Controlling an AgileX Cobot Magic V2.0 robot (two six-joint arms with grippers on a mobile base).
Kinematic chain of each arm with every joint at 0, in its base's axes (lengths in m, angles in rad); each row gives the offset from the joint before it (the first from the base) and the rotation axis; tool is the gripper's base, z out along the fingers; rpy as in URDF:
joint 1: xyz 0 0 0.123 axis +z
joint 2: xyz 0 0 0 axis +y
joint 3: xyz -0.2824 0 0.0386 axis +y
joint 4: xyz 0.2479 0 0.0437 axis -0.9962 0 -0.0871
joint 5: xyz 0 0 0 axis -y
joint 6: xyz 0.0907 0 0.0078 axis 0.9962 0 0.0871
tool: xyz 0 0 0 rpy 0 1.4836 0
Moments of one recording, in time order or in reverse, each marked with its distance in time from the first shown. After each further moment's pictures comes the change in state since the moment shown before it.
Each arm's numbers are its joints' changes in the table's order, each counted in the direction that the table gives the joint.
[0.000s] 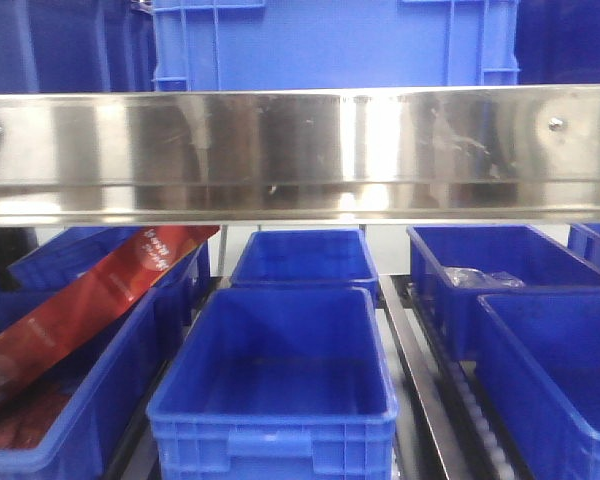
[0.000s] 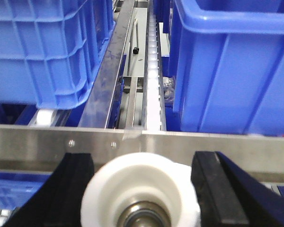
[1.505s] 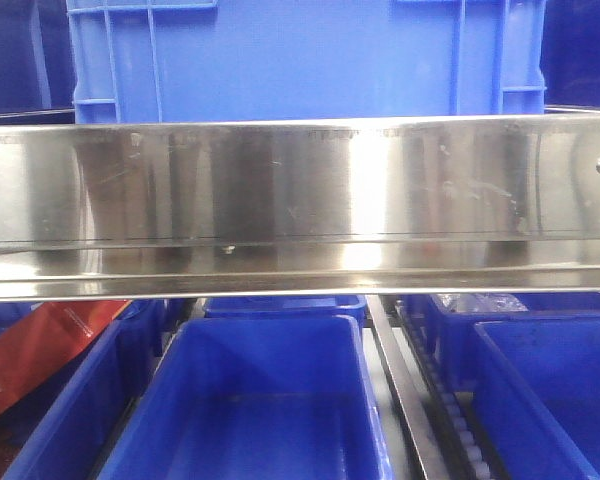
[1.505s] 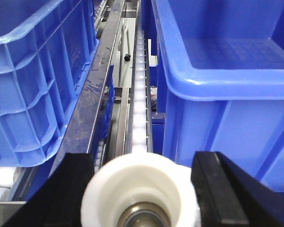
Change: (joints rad) left arm 0.000 0.000 0.002 -0.010 0.043 0.000; right arm 0.000 0.000 0.000 0.000 0.000 0.000
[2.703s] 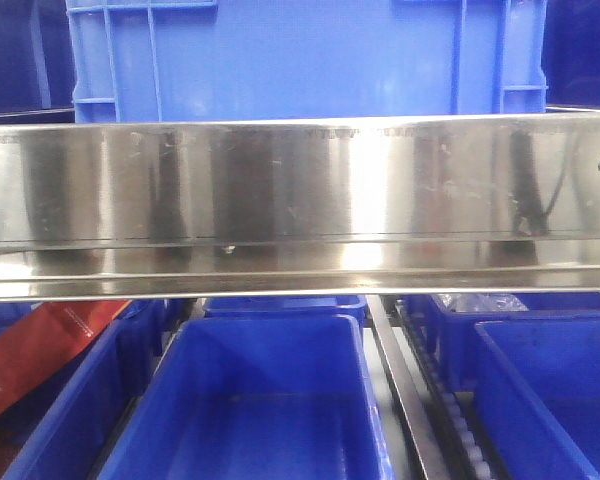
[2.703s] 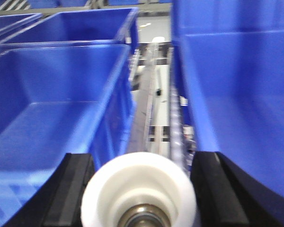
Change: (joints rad) left arm -0.005 0.675 -0.463 0.493 -0.009 0.322; right arm 0.044 0.321 -0.407 -0.160 0.020 -0.055
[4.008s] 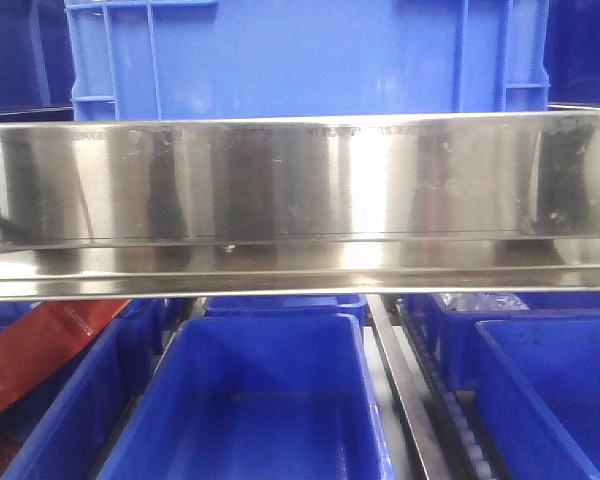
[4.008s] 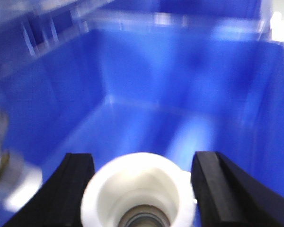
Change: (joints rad) left arm -0.446 0.772 -0.487 -0.259 0.064 -0.236; right arm 0.312 0.717 -0.337 -0.061 0.269 -0.039
